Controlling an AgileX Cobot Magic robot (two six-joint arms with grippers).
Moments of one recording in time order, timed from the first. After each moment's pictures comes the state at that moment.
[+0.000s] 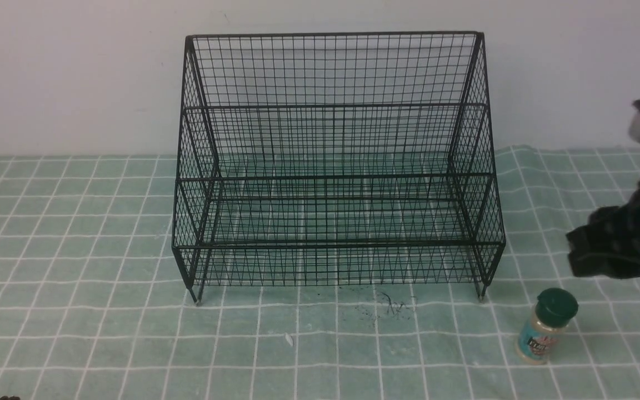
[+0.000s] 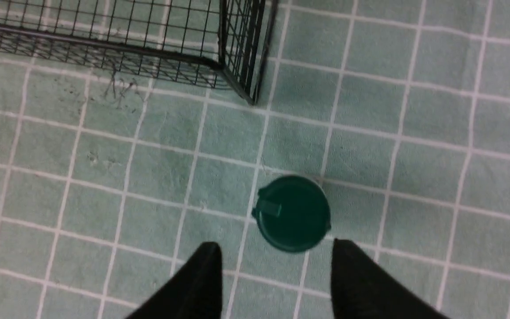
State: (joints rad) right arm 0.25 1.30 -1.03 0.10 1.04 0.04; left arm -0.11 -0.01 0.03 0.04 0.39 -0.09
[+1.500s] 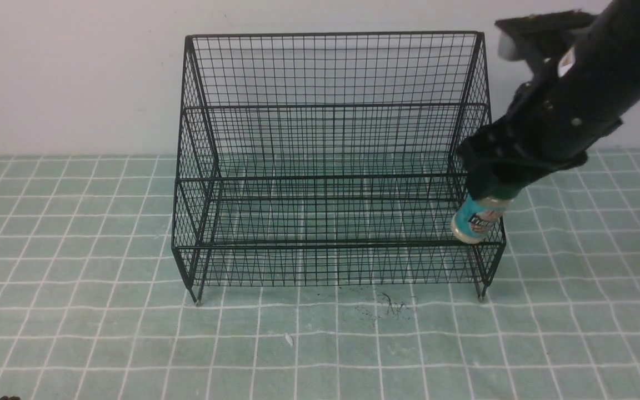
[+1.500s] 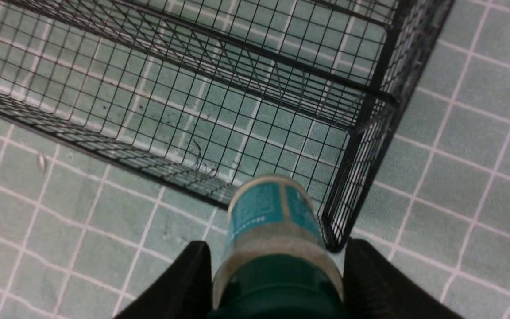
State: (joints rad) right arm 0.39 1.66 -1.54 0.09 1.22 0.03; left arm -0.11 -0.01 0.03 0.04 0.39 -0.09
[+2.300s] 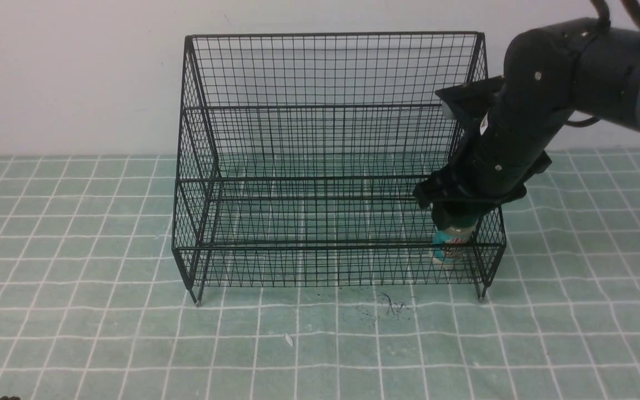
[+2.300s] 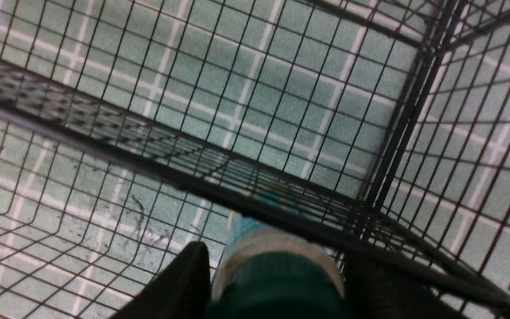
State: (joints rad) right arm 0.40 1.89 -1.55 0.04 1.08 0.04; left arm -0.11 -0.01 0.03 0.03 0.39 -0.09
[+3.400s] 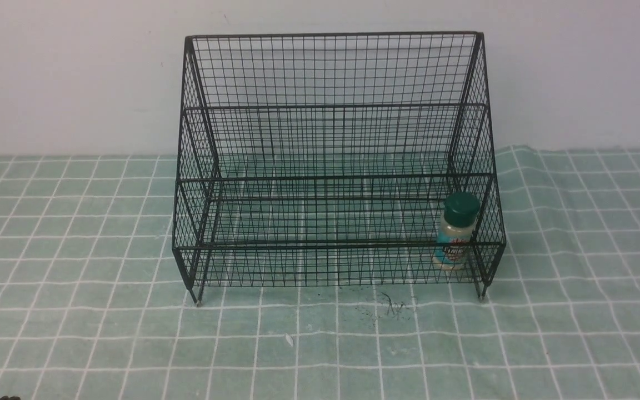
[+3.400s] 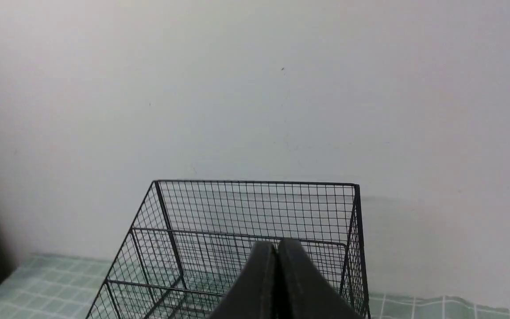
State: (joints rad) right arm 0.42 0.23 -0.73 -0.08 0.62 0.30; left arm -0.11 -0.01 0.03 0.03 0.39 -0.09
